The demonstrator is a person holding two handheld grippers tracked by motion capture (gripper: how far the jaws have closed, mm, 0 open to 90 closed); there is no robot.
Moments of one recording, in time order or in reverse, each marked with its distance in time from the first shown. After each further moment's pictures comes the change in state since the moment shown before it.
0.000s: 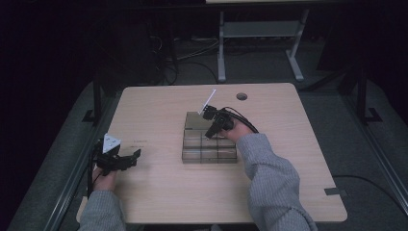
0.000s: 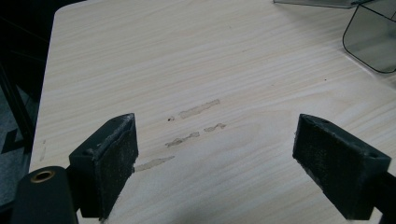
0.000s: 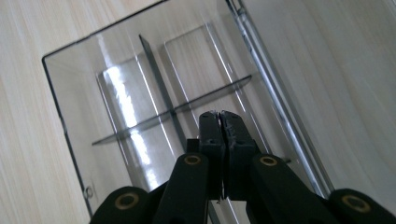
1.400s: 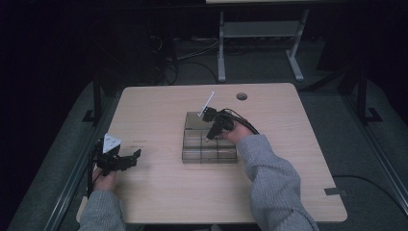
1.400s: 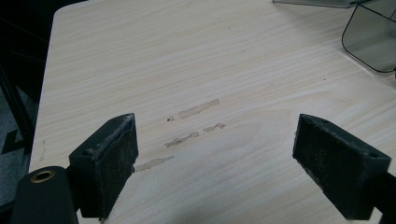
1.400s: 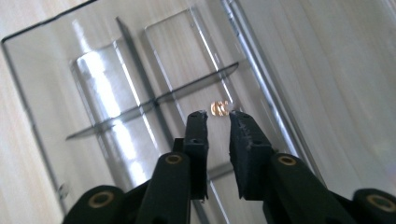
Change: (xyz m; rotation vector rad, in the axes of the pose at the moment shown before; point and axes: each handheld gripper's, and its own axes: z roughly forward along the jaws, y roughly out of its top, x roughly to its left) left arm 0.000 0.000 0.000 0.002 -0.001 0.003; right arm 0.003 -0.003 0.003 0.041 -0.076 -0.015
